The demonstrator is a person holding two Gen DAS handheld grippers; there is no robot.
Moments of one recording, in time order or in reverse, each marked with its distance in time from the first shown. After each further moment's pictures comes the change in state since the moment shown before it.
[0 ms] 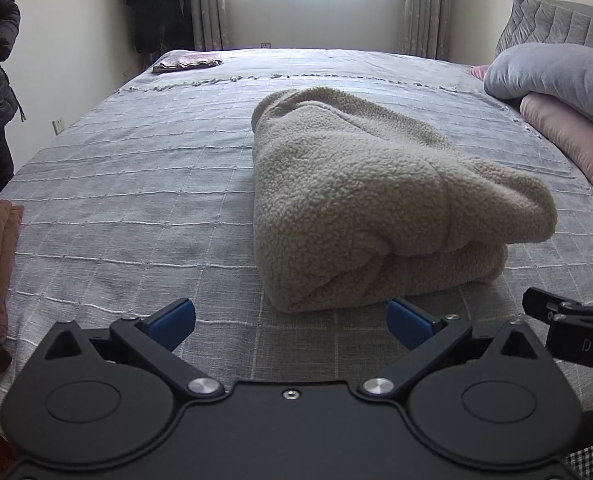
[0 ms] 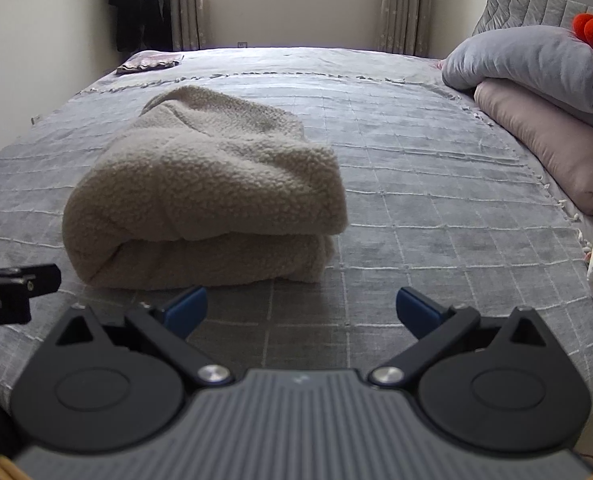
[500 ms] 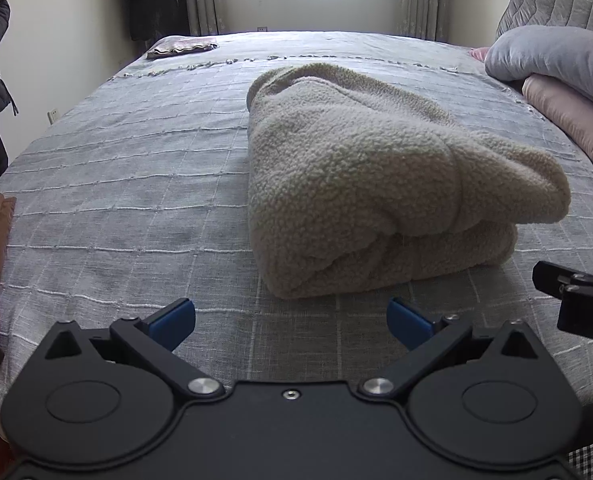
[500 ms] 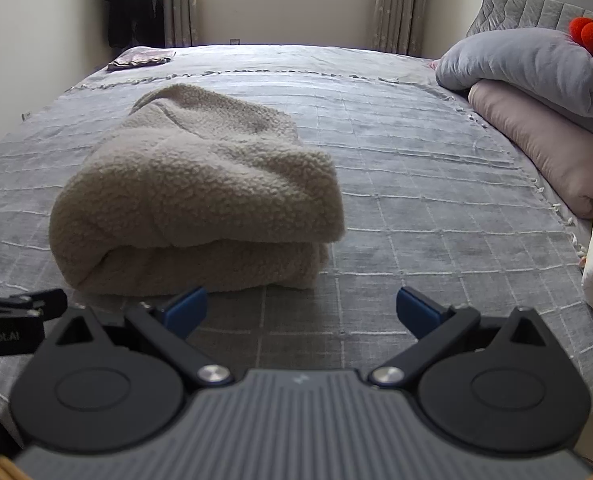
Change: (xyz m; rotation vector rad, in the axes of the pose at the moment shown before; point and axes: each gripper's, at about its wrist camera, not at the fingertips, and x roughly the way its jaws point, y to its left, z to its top) left arm 0.018 -0.001 -0.004 0.013 0.049 0.004; right arm 0.010 0.002 0.006 -0.009 0.009 -0.026
